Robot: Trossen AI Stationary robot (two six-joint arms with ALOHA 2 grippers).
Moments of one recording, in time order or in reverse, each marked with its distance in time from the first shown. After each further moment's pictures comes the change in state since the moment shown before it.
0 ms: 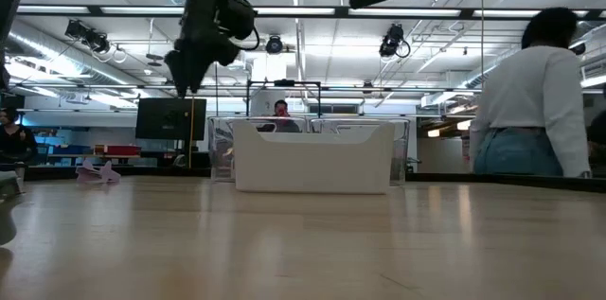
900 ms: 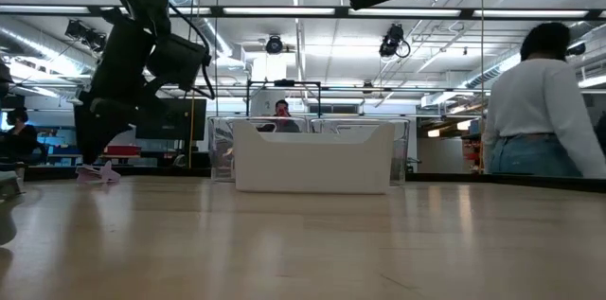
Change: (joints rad) left arm -0.277 -0.258 -0.808 0.331 -0.165 -0.380; right arm 0.000 0.000 0.000 -0.008 0.002 0.004
